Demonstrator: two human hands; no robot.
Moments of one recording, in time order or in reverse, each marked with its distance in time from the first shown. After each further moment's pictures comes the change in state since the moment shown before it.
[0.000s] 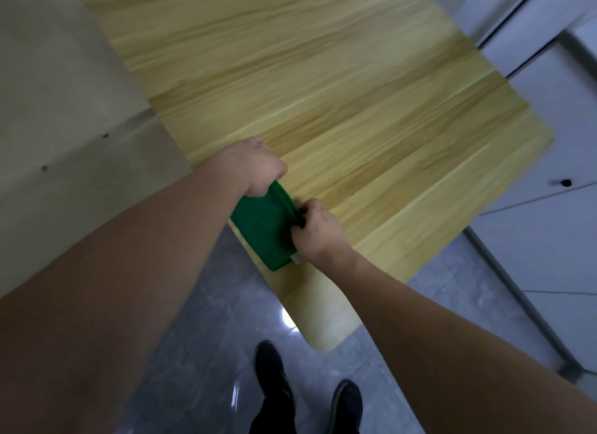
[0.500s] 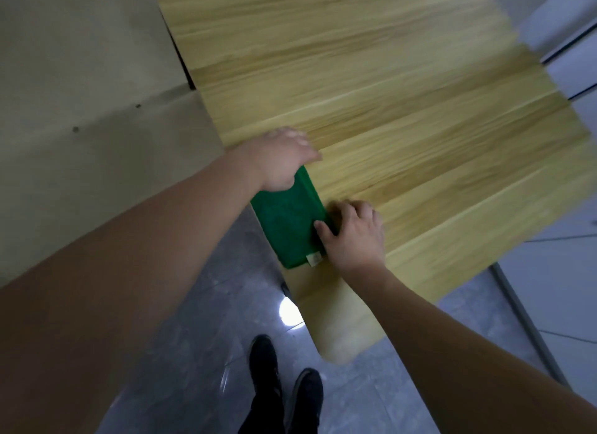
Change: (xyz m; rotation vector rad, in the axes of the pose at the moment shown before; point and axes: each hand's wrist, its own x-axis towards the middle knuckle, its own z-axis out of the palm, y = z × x) left_hand -0.008 -0.012 0.039 -0.350 0.268 -0.061; right_hand 0.015 0.026 0.023 -0.308 0.225 -0.112
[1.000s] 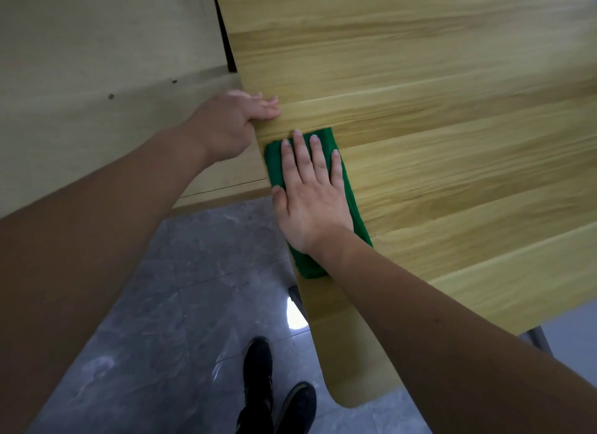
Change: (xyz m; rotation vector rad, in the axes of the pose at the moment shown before) left_hand -0.035 -0.101 0.053 -0.403 0.370 -0.354; right_hand 0.054 -0.077 0.047 -0.265 0.015 -0.625
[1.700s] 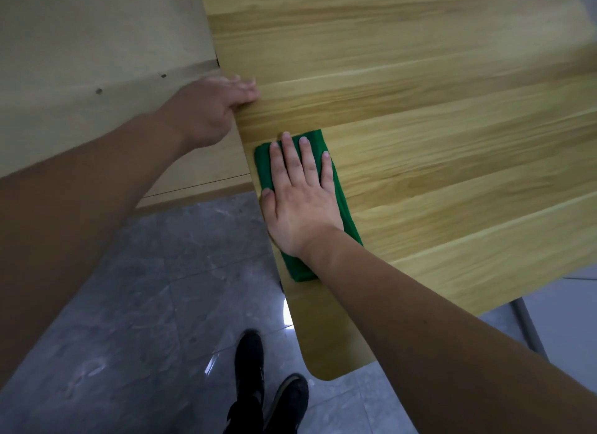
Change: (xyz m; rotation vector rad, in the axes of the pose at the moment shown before) left_hand -0.014 0.010 0.008 0.131 0.015 0.038; right_hand -0.041 0.007 0.004 0.023 -0.013 0.011
